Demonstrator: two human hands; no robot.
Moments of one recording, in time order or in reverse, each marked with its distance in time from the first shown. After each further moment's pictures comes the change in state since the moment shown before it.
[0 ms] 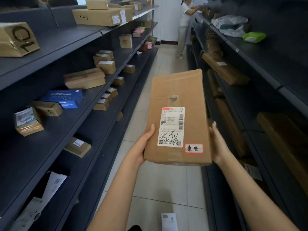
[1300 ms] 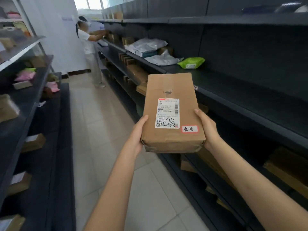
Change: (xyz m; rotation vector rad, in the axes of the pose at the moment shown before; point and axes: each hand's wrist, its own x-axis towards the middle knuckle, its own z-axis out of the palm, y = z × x) left_hand 0.686 0.345 0.165 0.227 -0.427 -0.002; right_hand 0.518 -0.341 -0.004 0.225 0.660 -0.443
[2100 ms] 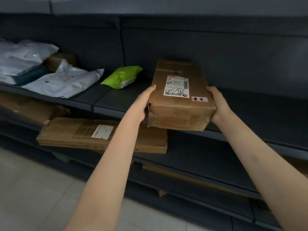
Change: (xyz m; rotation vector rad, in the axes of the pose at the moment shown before) left_hand 0.460 0.101 0.249 0.375 -0.704 -0.237; right_hand 0.332 -0.128 -0.050 0.191 0.806 -0.080
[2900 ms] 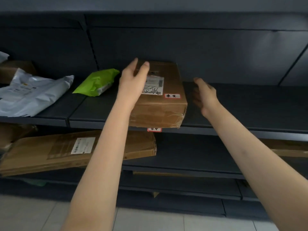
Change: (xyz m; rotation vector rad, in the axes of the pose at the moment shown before) left_hand -0.015 0.056 0.023 0.392 0.047 0.525; right_hand -0.009 -0.010 0.013 -0.141 0.201 -0.231
